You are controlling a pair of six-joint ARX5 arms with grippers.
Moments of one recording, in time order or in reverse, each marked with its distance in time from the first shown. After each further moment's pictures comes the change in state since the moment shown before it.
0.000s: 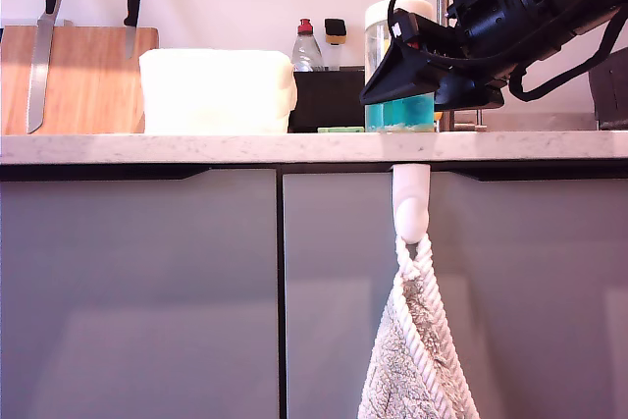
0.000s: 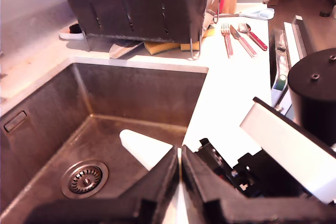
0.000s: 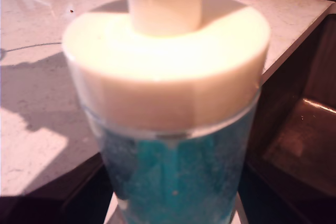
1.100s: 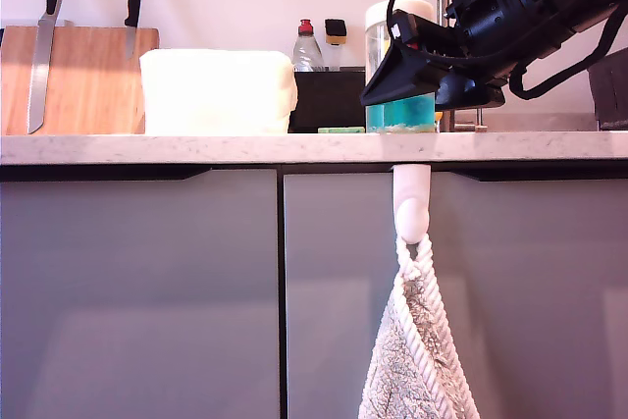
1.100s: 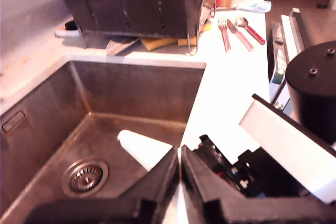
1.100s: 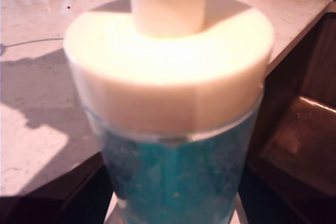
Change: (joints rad) left arm 0.000 0.017 0.029 -0.029 0.019 0.032; right arm 0.003 -0.002 0.010 -0.029 0.021 -0.022
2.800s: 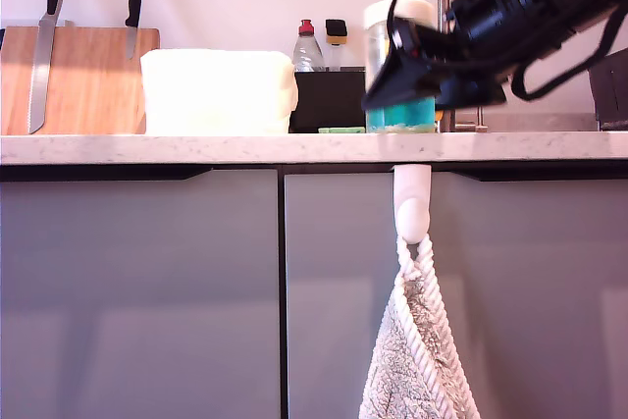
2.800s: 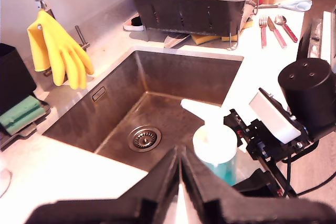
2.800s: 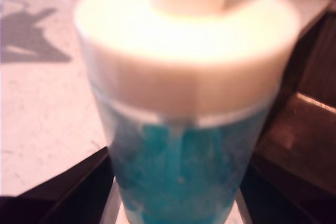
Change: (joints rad) left arm 0.234 -0.332 0.110 -0.473 0.018 0.078; right arm 0.000 0.002 0.001 -0.033 0.009 -0.046
